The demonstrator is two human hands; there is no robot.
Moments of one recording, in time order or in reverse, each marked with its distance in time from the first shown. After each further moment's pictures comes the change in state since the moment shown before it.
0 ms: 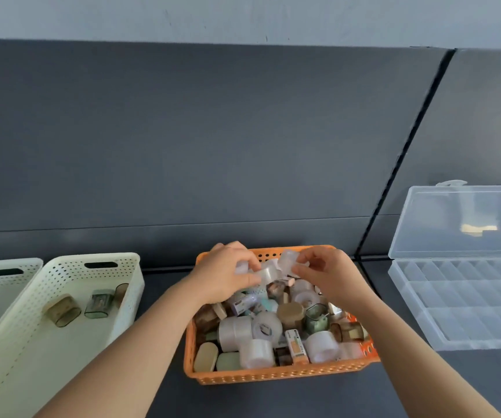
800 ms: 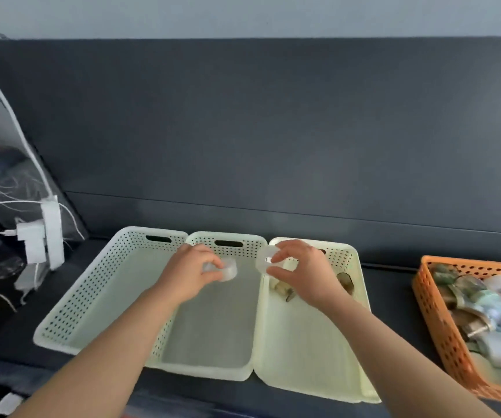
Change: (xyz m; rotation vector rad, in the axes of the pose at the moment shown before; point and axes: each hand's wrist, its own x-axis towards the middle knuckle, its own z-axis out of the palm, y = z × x) left_hand -0.249 -0.340 -0.196 0.141 0.267 -0.334; right_hand -0.005 -0.264 0.358 -0.043 -0.192 -0.238
